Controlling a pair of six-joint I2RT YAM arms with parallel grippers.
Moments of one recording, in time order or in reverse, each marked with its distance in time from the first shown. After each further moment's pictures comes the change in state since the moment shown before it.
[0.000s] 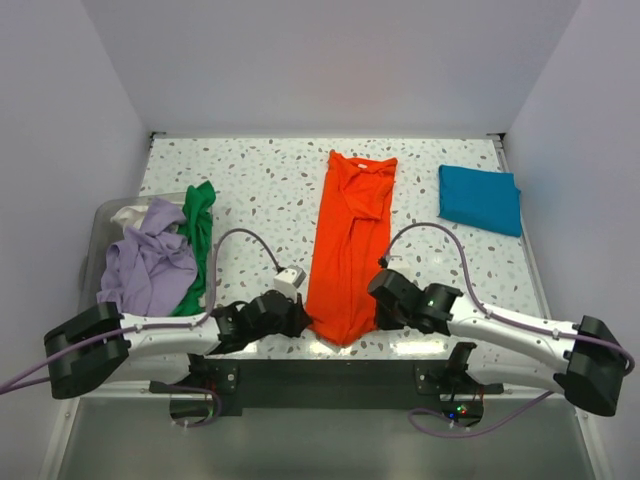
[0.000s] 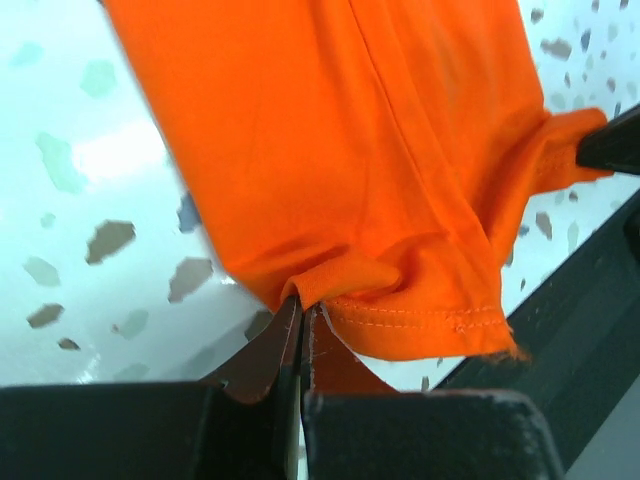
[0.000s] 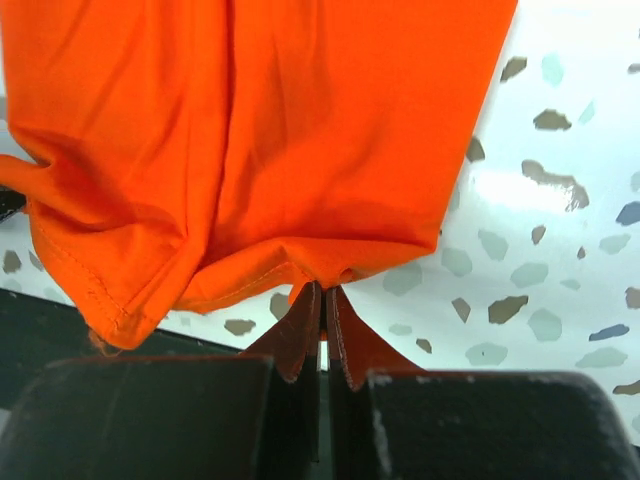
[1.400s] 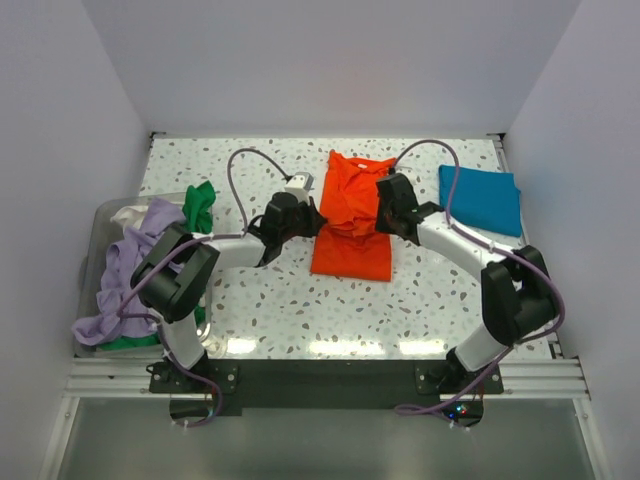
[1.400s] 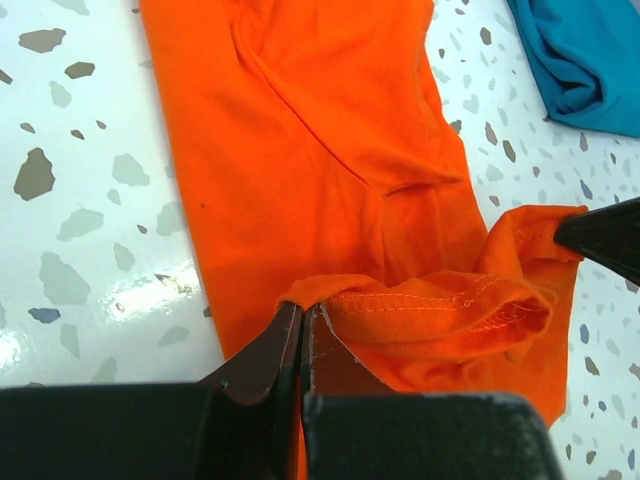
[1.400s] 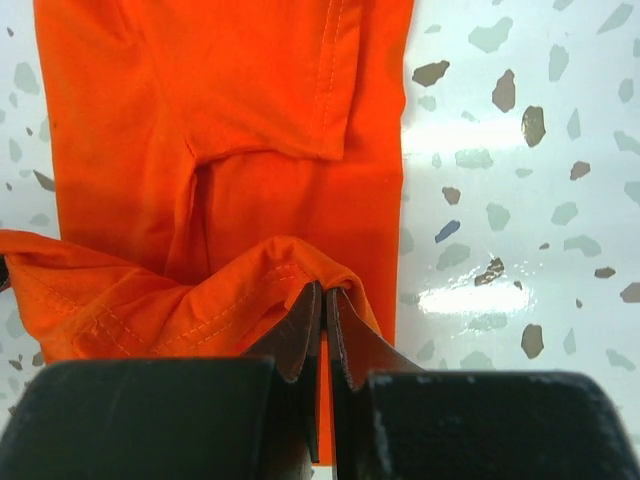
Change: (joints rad) left arm 0.525 0.645 0.606 0.284 0.233 0.260; right arm -0.535 0.554 0.482 0.312 0.074 -0.399
